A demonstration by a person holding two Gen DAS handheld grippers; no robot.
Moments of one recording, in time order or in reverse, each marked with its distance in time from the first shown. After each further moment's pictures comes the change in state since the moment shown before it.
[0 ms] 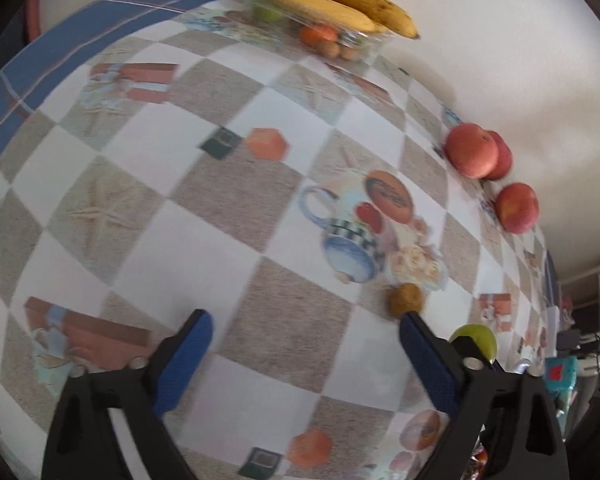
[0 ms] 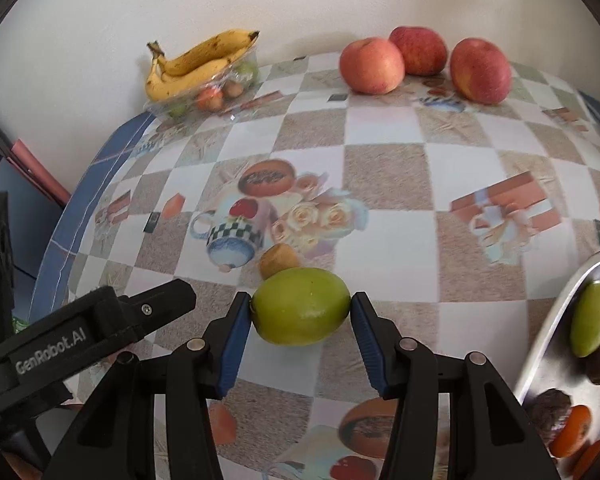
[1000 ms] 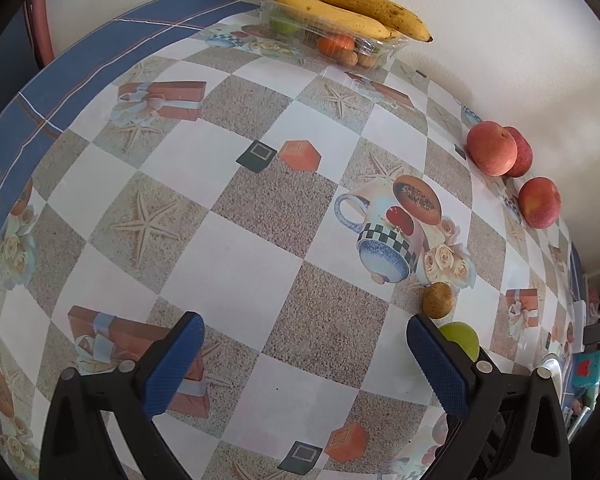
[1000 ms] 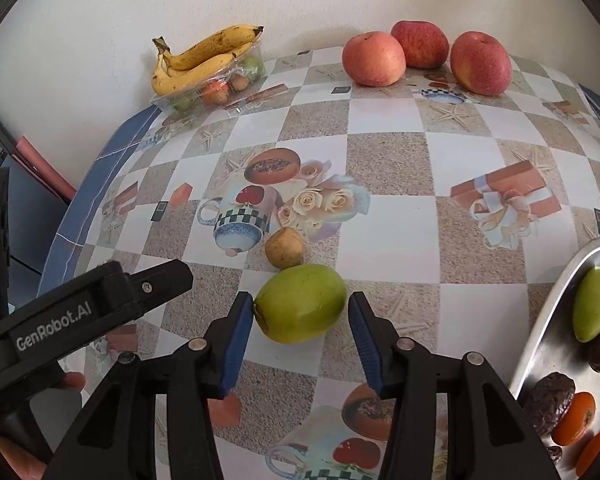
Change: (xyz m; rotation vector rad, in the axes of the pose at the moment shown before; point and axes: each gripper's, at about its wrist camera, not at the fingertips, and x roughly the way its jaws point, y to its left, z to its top) left arm -0.011 0.010 -0.001 0.029 -0.032 0.130; right arm 0.005 0.009 -0.009 -0.032 0.039 0.011
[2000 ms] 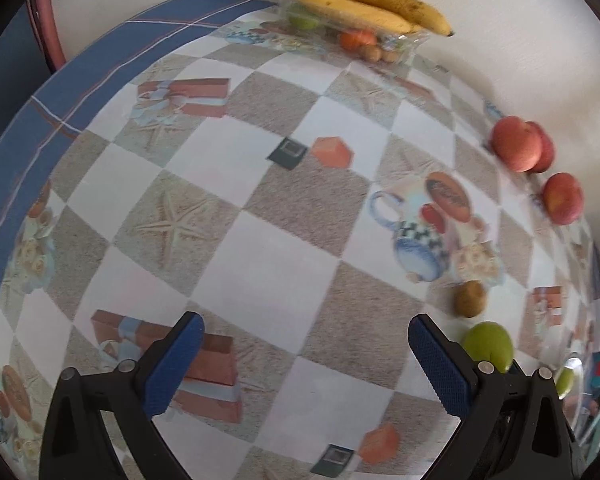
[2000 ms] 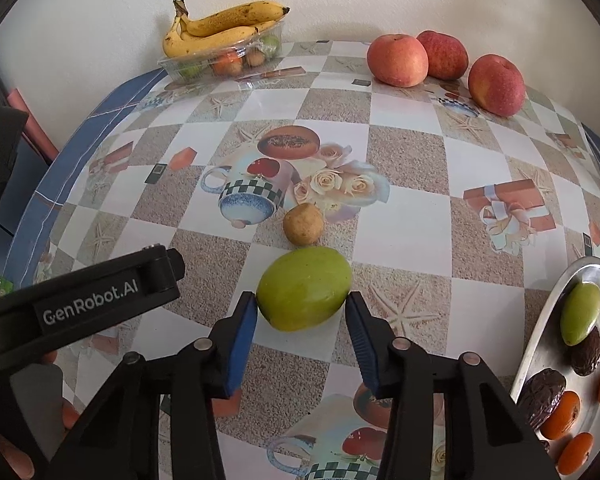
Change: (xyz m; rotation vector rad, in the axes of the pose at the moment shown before) left arm 0.002 0.012 0.002 0.009 -0.002 0.060; right arm 0.004 0.023 -0.013 -0.093 0.020 -0.100
